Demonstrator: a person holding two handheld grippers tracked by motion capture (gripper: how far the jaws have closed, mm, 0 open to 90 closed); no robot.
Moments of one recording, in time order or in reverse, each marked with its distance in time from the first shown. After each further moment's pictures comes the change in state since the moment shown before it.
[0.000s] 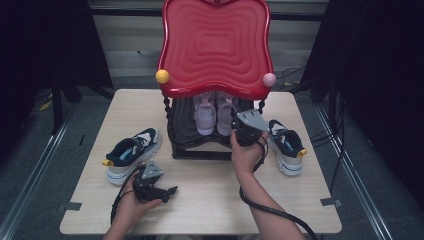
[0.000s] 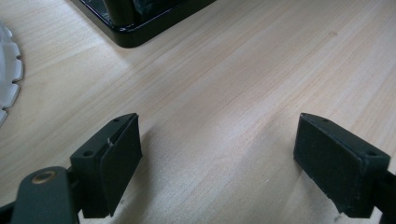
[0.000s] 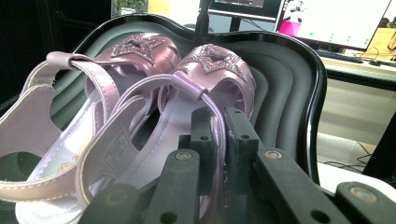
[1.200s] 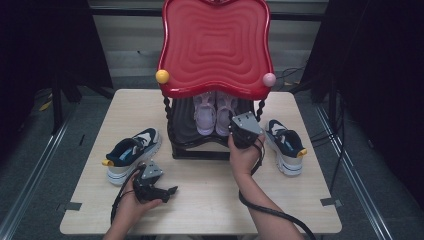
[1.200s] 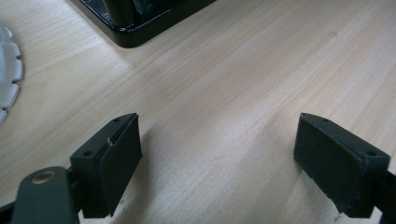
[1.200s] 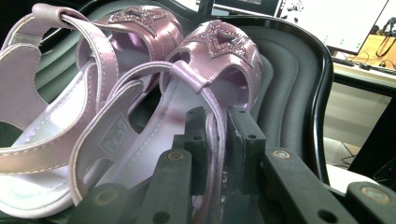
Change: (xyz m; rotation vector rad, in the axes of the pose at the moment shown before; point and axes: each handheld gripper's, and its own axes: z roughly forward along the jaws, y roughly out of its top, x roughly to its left) left arm 0.000 0.000 0.000 0.000 0.000 0.000; right arm 0.006 -0.013 0.006 0.024 -0.023 -0.062
